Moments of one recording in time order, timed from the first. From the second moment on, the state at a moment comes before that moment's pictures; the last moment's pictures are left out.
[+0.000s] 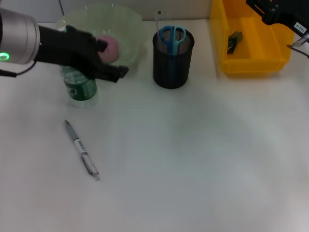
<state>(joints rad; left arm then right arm) -0.46 -2.07 1.26 1.62 2.30 1.47 -2.26 0.58 2.08 -0.68 -0.44 -1.32 -1.31 0.87</state>
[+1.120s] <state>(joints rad) -0.48 -2.07 1.37 1.68 2.60 1.49 -2.06 0.57 2.08 -0.76 -0.34 -1.22 -1.31 0.94</state>
